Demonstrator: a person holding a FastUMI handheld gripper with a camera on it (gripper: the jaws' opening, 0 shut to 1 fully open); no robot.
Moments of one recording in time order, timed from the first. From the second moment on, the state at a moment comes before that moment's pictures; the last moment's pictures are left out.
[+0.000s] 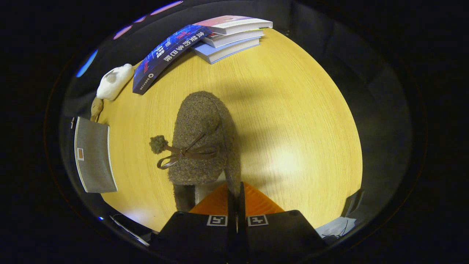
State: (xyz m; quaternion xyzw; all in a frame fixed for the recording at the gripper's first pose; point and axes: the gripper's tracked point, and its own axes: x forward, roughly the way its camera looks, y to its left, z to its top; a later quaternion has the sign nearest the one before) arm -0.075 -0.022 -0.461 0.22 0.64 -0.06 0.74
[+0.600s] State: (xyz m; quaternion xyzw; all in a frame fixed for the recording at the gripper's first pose) arm -0.044 0.007 -0.386 0.33 0.56 -0.03 0.76
